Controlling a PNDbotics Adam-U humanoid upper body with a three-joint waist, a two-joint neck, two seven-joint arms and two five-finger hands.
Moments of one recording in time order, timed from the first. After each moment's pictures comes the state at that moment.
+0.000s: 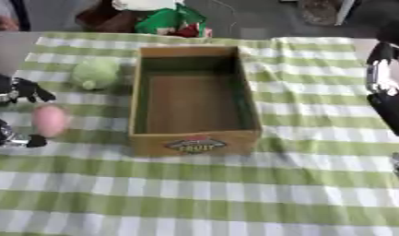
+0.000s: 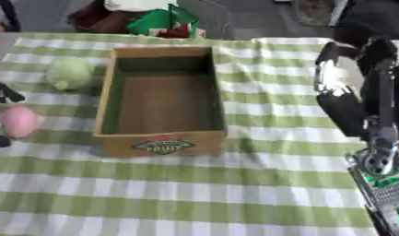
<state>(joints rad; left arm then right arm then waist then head) -0.88 0.73 -0.31 -1.12 -0.77 -0.52 -0.58 -0.22 -0.50 -0.01 -1.99 0.19 -0.11 -0.45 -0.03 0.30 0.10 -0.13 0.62</state>
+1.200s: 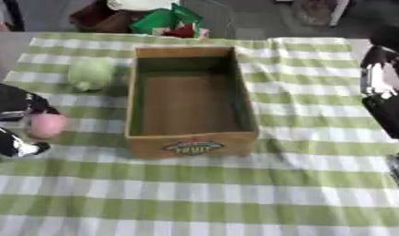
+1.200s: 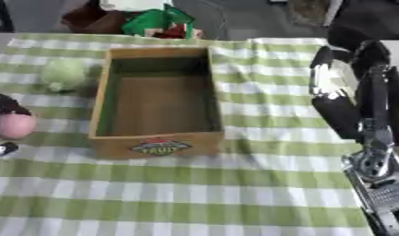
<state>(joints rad) -0.89 0.66 -0.32 -1.09 -1.11 -0.59 -0.45 -0.22 -0.50 -0.01 -1.99 0.19 -0.11 -0.44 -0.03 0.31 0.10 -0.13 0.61</state>
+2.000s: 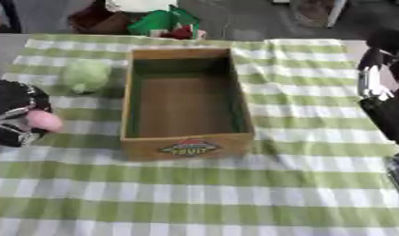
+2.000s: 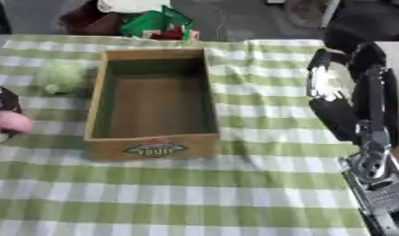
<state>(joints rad) -0.89 0.64 -0.30 -1.04 -1.12 -0.52 -0.12 -0.22 -0.49 -0.01 -1.99 0.19 -0.11 -0.44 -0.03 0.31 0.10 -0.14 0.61</state>
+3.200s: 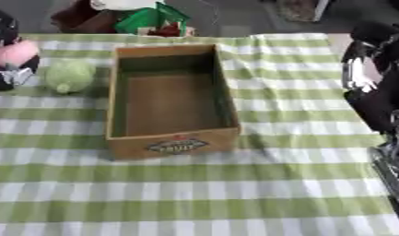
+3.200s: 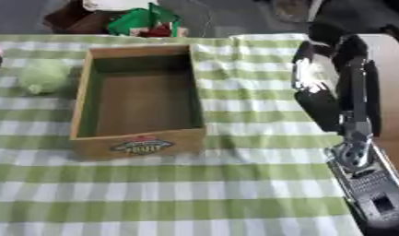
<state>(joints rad) -0.97 0.64 -0.24 -1.27 -0.93 -0.39 -0.10 -0.22 -0.49 -0.01 -1.99 0.18 -0.11 -0.44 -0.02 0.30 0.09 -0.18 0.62</state>
